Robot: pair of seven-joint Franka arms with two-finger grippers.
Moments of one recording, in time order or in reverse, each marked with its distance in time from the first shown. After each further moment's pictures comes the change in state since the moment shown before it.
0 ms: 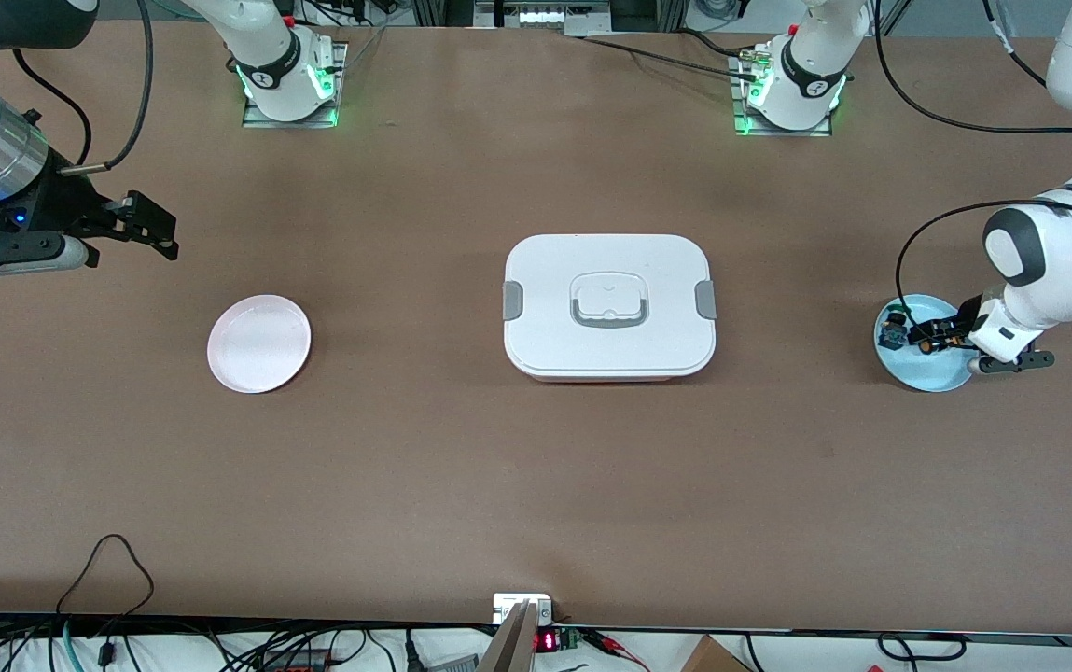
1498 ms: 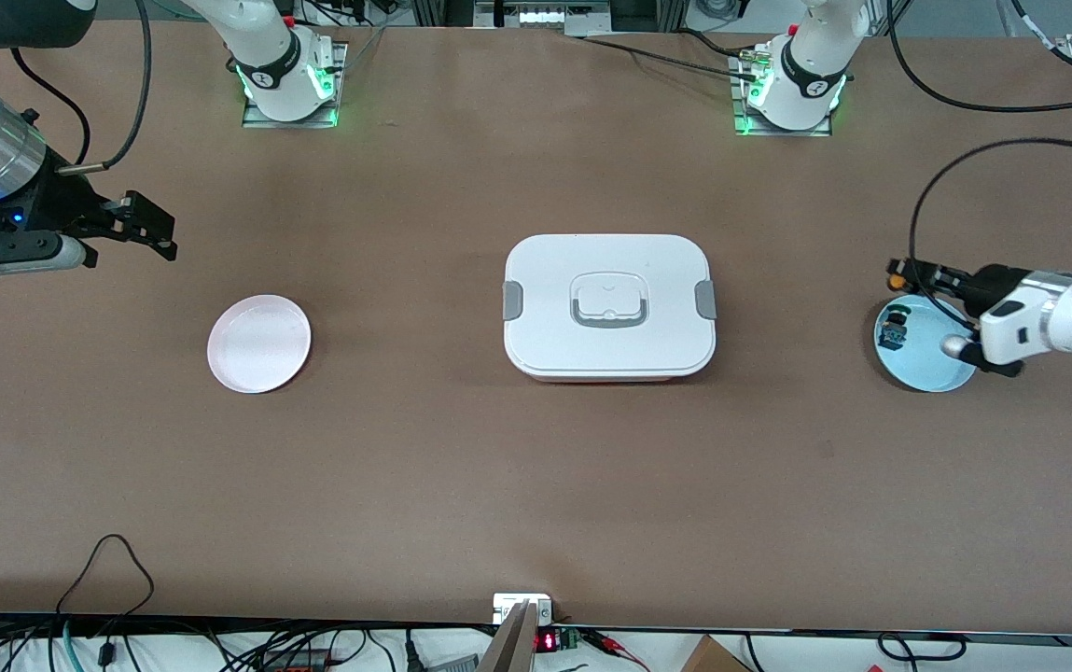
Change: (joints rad) left arm -0.002 -0.043 -0.300 0.567 -0.162 -1.256 0.110; right arm -0.002 0.000 -0.002 0.003 0.000 0.002 0.000
